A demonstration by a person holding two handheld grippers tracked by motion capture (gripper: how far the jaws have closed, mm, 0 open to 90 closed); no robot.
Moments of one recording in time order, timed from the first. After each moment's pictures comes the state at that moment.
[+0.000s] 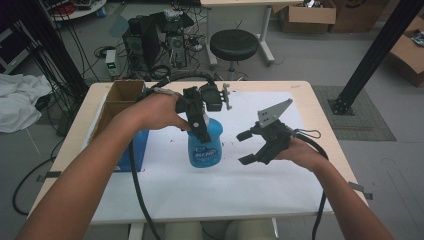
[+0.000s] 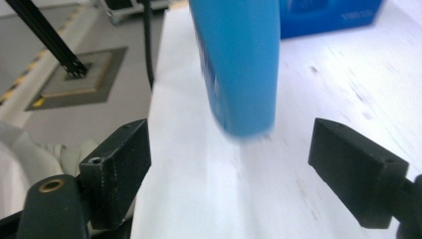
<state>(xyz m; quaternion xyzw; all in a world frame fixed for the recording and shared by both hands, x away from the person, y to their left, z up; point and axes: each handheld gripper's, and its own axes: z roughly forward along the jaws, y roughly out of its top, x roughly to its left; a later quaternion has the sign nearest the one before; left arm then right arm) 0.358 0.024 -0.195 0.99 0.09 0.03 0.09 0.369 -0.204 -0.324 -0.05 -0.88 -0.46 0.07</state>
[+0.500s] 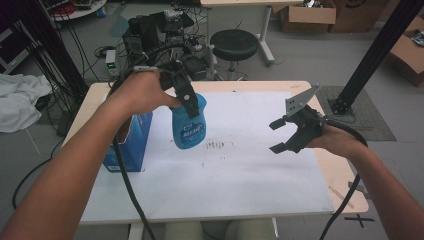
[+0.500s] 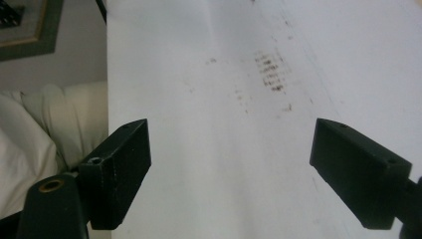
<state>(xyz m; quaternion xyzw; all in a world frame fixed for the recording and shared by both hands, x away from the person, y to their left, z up) 0.374 0.052 -0.145 0.95 0.28 0.07 0.08 0.376 -0.265 -0.282 -0.10 -0.93 -0.35 0.00</state>
